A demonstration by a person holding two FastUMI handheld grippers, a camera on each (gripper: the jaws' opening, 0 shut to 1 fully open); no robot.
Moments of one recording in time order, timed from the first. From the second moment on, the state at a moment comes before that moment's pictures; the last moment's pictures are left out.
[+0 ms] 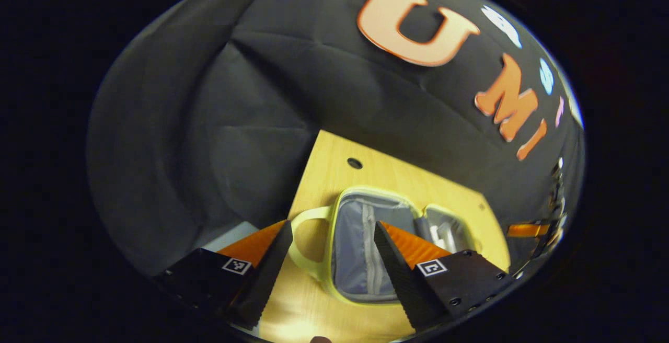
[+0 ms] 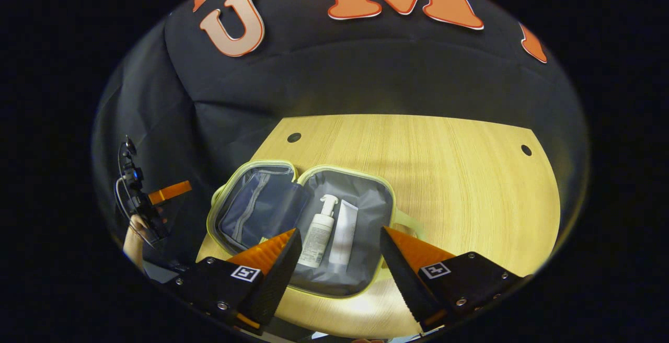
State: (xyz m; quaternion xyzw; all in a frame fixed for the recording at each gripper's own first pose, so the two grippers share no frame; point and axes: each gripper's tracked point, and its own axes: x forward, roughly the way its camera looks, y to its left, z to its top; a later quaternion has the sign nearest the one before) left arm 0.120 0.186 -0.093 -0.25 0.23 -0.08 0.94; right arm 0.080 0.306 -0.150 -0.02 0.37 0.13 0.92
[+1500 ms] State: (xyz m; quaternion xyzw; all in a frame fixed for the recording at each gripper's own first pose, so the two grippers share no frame) left arm 0.121 0.152 -0.030 -0.14 0.25 -0.07 0.96; right arm 0.072 0.274 -0.122 0.06 0.32 0.11 0.94
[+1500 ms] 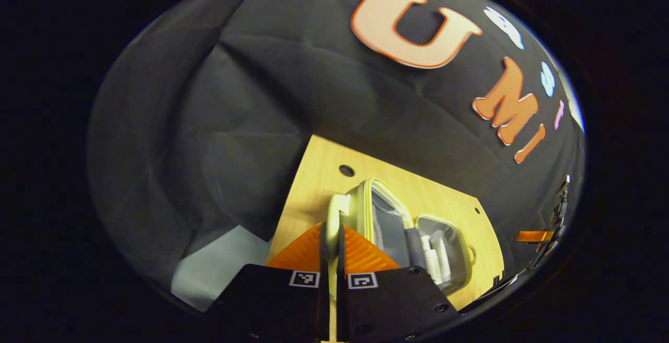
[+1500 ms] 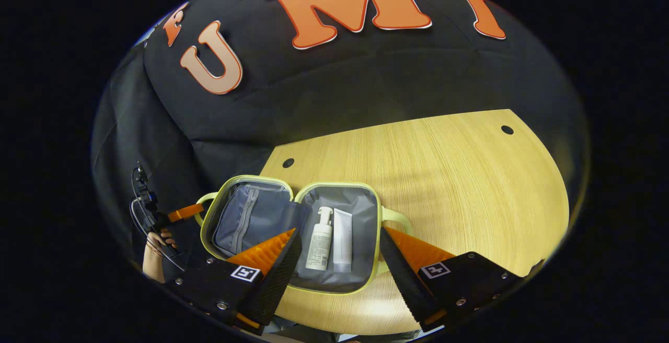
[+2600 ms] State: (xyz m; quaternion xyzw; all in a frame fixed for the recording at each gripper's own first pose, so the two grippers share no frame) left arm 0.105 -0.170 0.079 0.19 0.25 0.11 0.94; right arm 0.047 0.005 -0.045 0.05 0.26 0.14 0.95
